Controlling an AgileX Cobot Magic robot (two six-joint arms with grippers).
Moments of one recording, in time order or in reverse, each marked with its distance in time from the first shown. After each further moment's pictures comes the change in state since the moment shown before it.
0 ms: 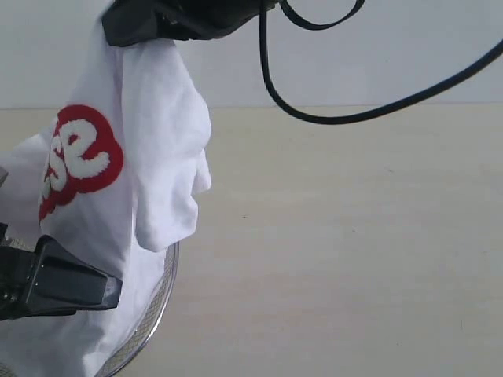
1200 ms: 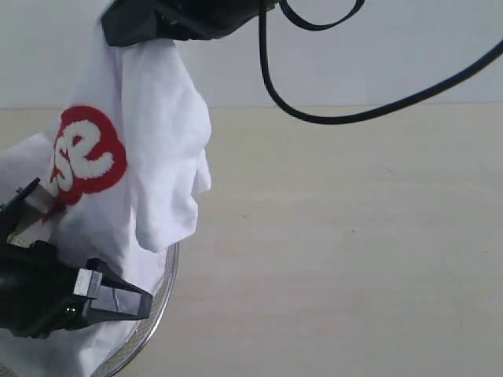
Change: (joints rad) left arm -0.205 0.135 0.048 -0.182 -0.299 0.059; right arm 0.000 0.000 0.000 0.002 0.002 0.000
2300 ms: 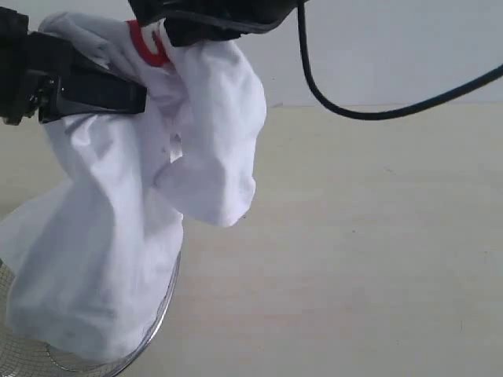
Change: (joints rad) left arm -0.004 -0.122 -0.502 0.144 0.147 -0.130; right arm 0.000 -0.040 0.000 -0.413 -0.009 0.210
